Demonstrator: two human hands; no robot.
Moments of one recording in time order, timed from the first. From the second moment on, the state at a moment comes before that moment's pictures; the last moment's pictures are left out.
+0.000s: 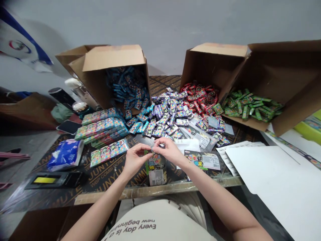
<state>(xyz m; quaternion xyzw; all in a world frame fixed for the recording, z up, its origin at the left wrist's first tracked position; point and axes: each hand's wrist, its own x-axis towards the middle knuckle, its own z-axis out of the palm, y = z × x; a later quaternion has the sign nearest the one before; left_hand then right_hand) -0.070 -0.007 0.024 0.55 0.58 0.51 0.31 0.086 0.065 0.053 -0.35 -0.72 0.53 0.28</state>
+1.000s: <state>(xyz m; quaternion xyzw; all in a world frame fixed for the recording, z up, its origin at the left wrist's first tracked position) -0.081 -0.018 -0.016 0.52 0.40 0.37 0.66 0.098 0.089 0.016 -0.43 -0.53 0.62 0.39</state>
